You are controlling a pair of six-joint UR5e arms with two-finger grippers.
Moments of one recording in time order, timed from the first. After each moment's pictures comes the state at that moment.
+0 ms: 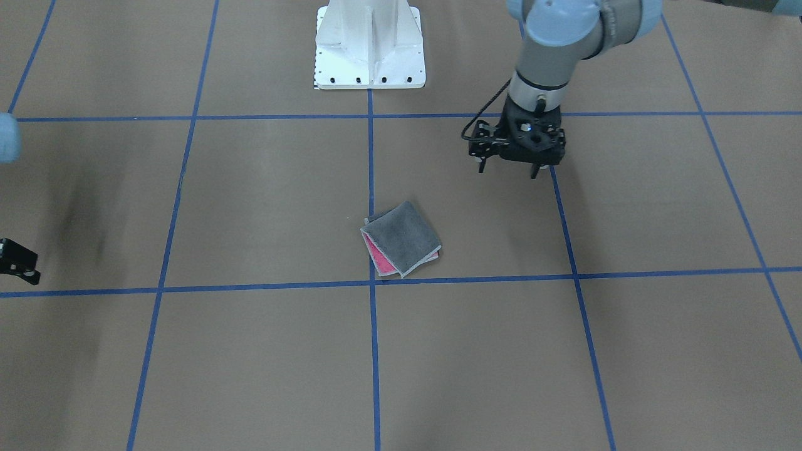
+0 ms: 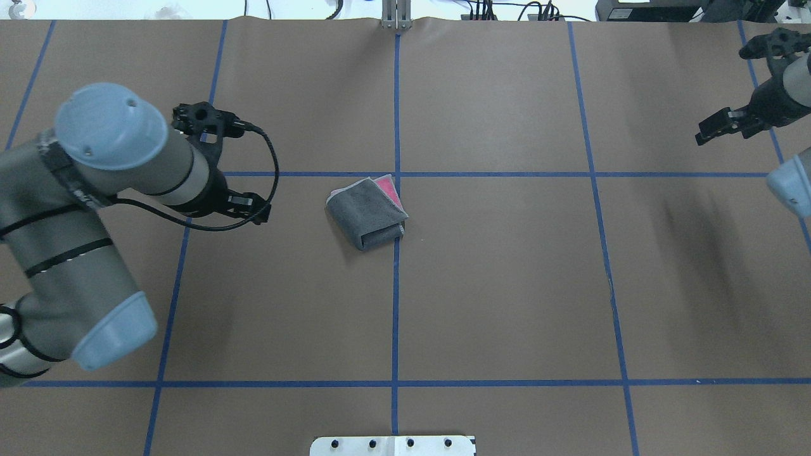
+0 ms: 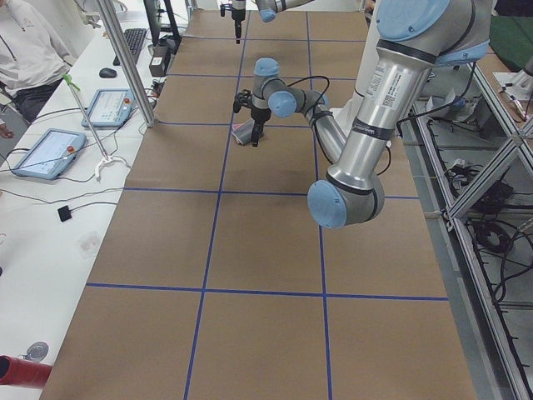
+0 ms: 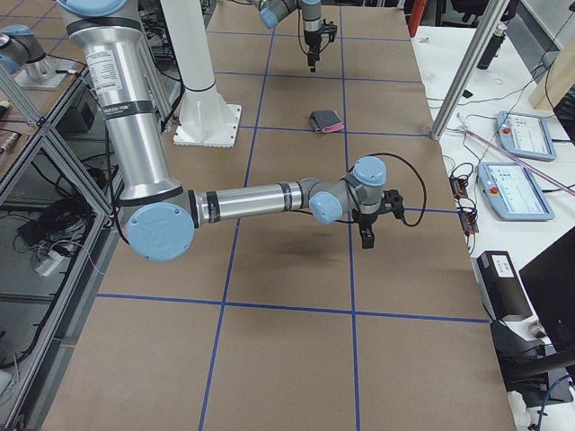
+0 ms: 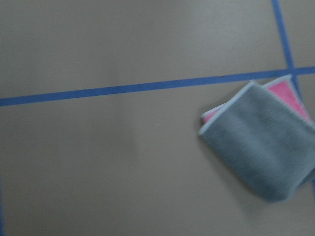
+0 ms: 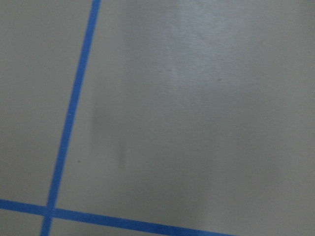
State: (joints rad) left arm -0.72 -1.92 -2.00 -1.50 -1.92 -0.81; right arm 1.24 -1.37 1.45 -1.19 2.24 0.37
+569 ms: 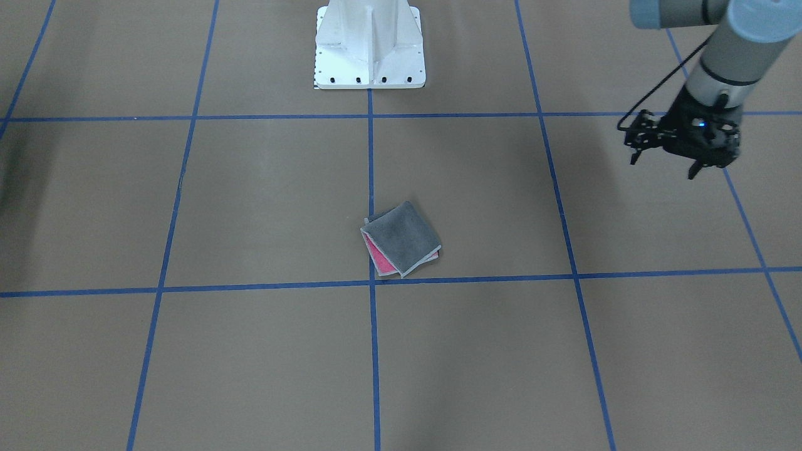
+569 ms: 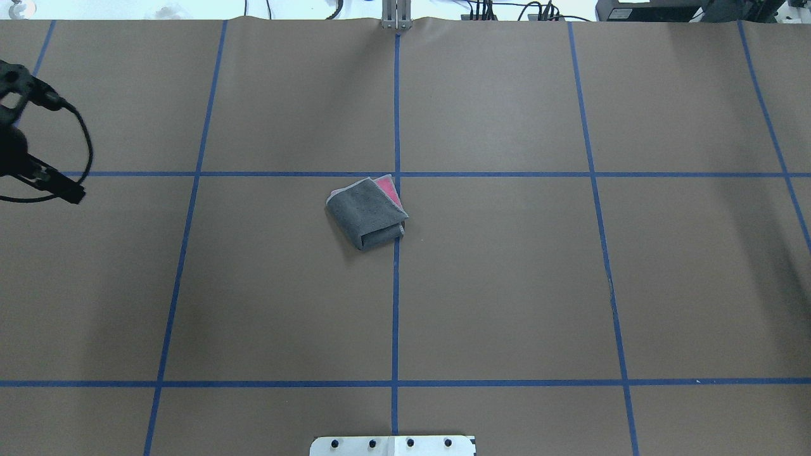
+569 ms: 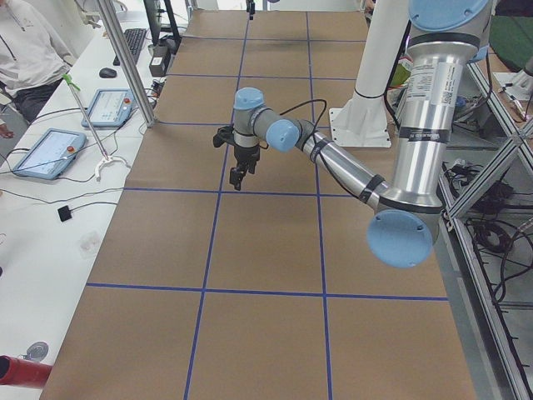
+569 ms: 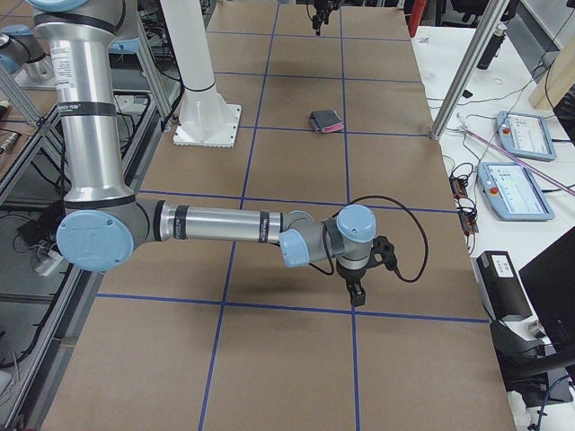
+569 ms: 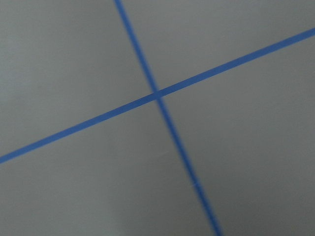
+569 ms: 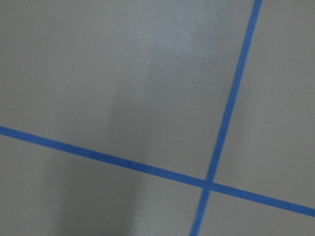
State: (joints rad) left arm -1.09 -1.63 -2.03 -1.50 -2.10 -0.18; right arm 1.48 -1.51 1.45 -1.31 2.28 -0.08
